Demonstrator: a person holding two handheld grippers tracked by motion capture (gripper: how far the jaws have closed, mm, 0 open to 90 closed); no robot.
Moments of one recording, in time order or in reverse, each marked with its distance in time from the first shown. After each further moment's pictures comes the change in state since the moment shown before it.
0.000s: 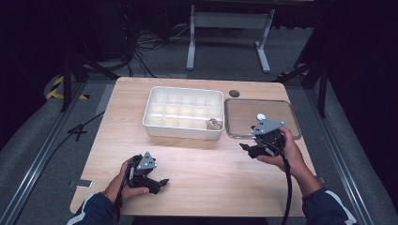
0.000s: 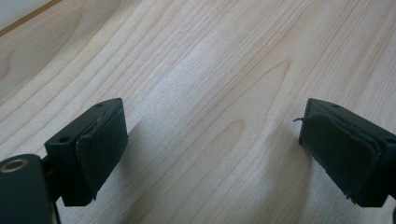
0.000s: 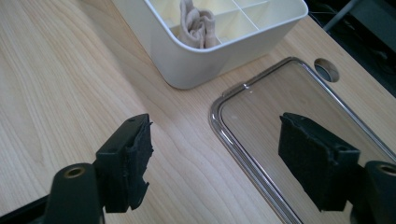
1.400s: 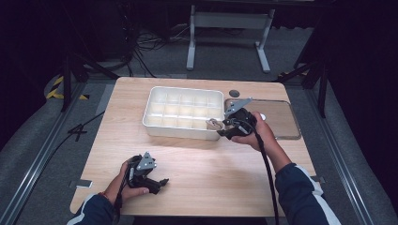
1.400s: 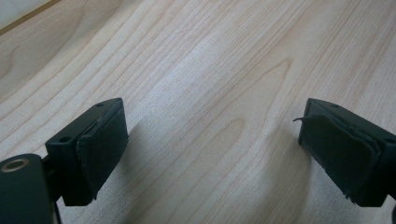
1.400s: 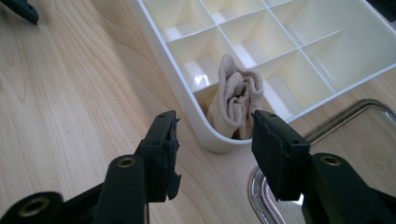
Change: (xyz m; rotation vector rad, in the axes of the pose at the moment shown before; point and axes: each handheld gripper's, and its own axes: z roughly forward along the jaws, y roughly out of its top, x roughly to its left) left arm -0.001 -0.001 -0.001 -0.002 0.007 -0.014; right arm -0.010 0.069 0.061 0.068 0.204 0.017
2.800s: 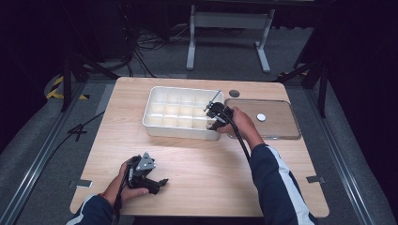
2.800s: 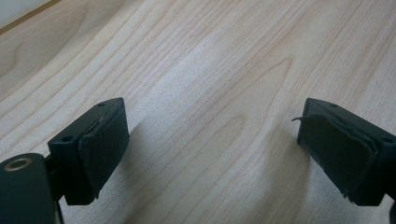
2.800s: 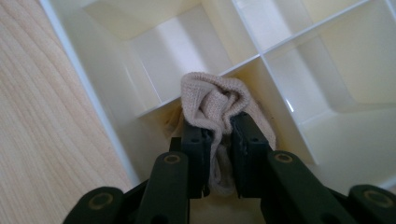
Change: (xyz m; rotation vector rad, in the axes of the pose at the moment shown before) left arm -0.001 -0.002 -0.001 -0.006 0.012 -0.010; right arm -0.030 0.034 0.090 0.351 0.102 0.048
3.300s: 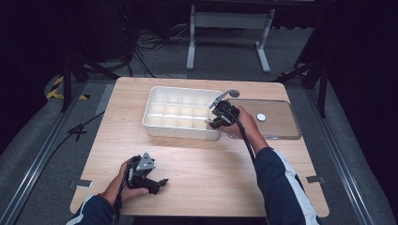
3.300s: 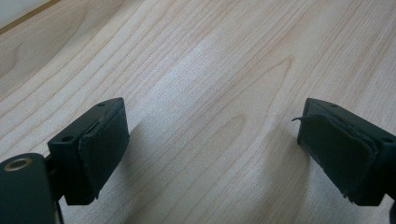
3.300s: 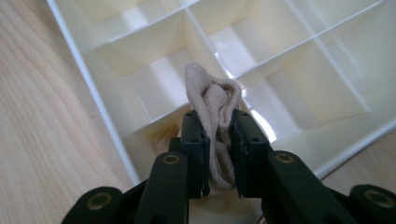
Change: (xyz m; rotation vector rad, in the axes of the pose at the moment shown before) left arm 0.000 0.000 0.000 0.000 -0.001 -0.001; right arm 0.002 -0.013 -0.013 -0.177 -0.053 -0.001
